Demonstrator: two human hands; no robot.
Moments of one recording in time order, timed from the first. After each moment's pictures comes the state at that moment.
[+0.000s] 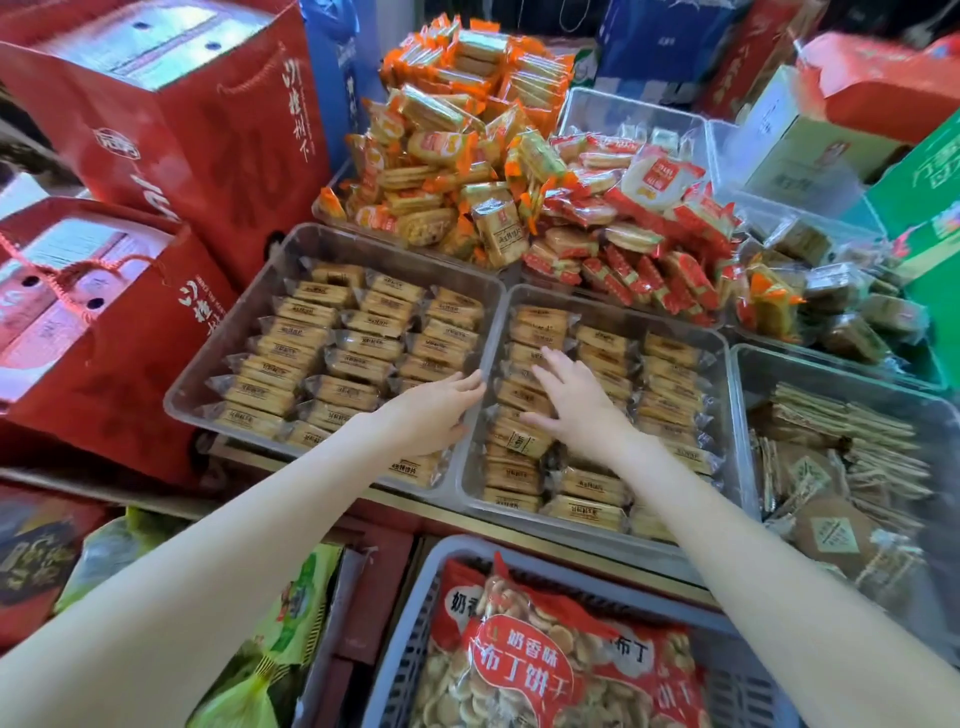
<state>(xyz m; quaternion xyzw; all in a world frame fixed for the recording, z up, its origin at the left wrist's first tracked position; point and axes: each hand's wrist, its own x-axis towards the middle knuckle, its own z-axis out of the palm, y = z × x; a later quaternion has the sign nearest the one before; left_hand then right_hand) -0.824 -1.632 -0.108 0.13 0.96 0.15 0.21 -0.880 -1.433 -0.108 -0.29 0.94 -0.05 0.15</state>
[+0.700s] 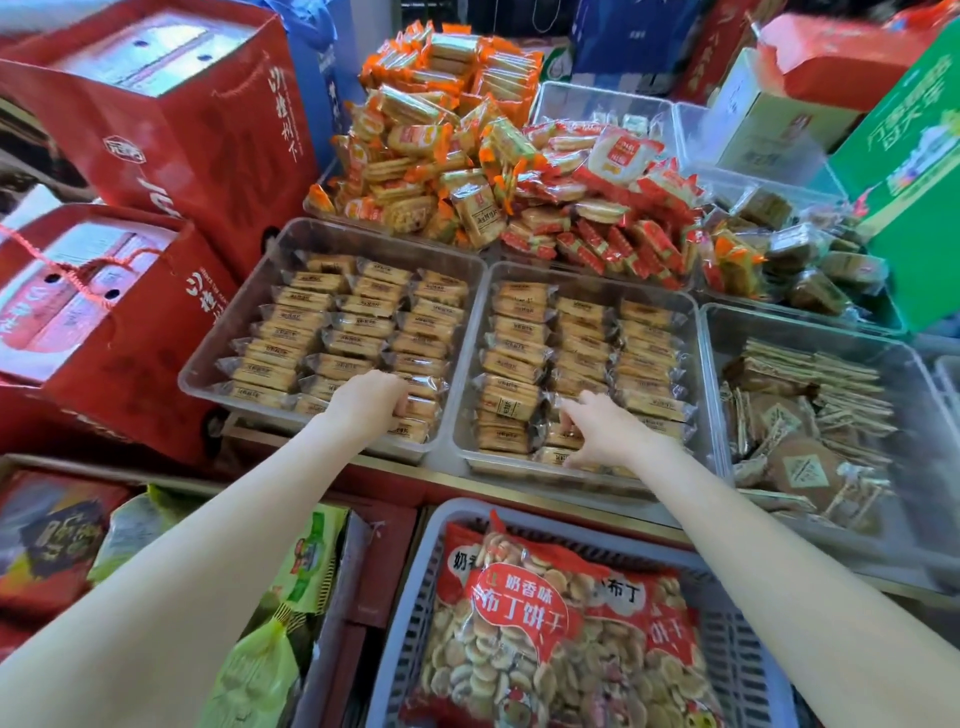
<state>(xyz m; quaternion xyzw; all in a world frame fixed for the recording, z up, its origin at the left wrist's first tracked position) -0.778 -1.655 -0.112 -0.03 0.98 0.08 0.18 -0.832 -1.380 -0.111 -0.24 0.93 0.01 0.27</state>
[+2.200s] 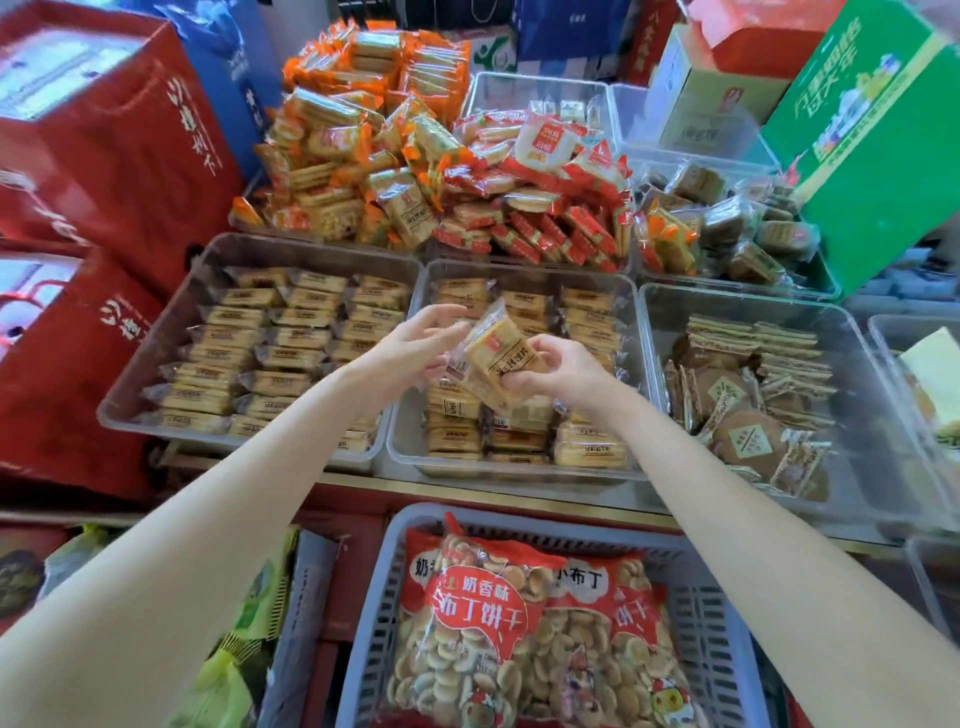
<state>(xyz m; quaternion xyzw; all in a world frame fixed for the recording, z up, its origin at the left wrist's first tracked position) -0.823 -1.568 -0.062 -0.04 0.74 0.64 0.20 -0.840 -1.355 -0.062 -0.08 0.80 -0.53 0.28</state>
